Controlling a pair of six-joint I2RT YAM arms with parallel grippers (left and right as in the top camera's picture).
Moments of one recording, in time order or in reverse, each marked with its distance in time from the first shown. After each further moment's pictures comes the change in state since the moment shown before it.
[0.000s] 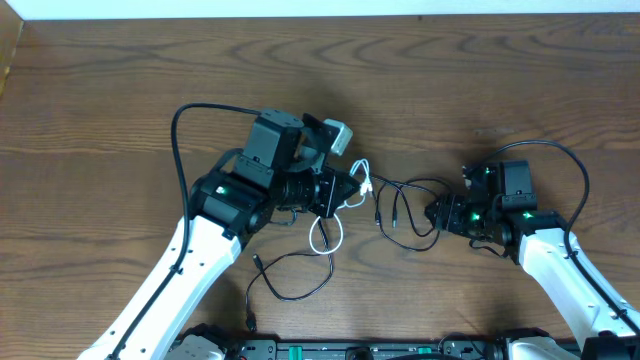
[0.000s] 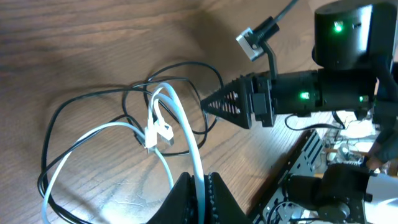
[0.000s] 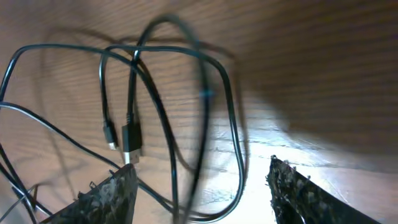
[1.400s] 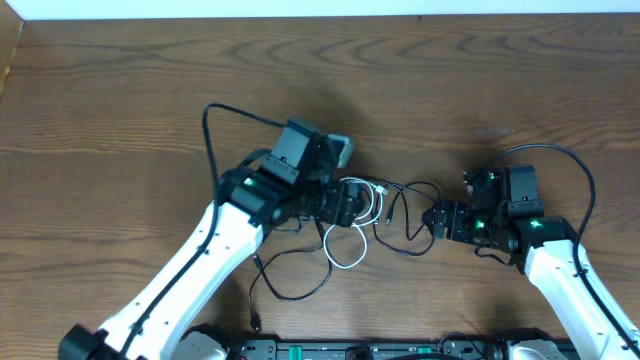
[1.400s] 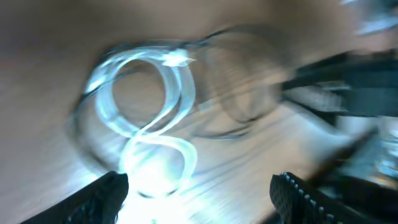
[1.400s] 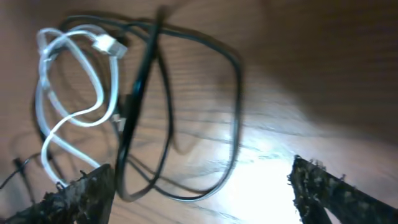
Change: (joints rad) left arm -0.065 0.095 0.000 -0.122 -0.237 -0.057; right arm 0.000 -0.098 0.002 -0.110 -0.016 -0.076
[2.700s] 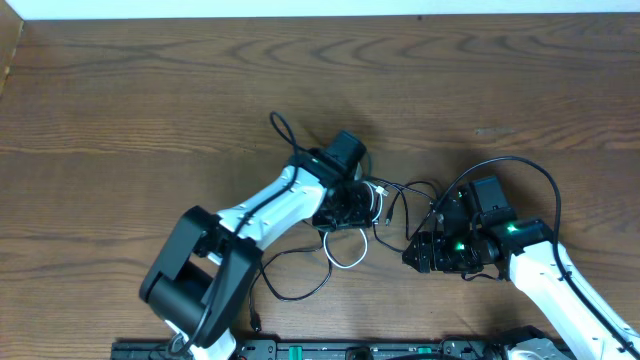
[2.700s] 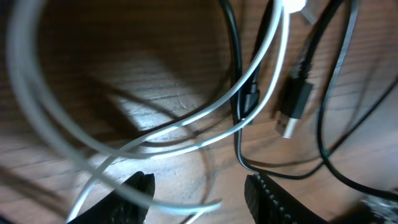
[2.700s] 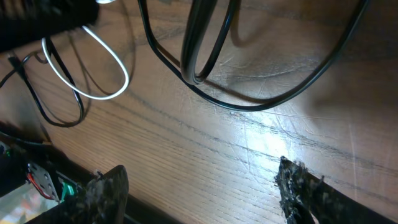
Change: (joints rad) left arm -0.078 0.462 0.000 0.132 0.039 -0.308; right arm 0.181 0.000 0.008 -0.216 -0.093 -0.019
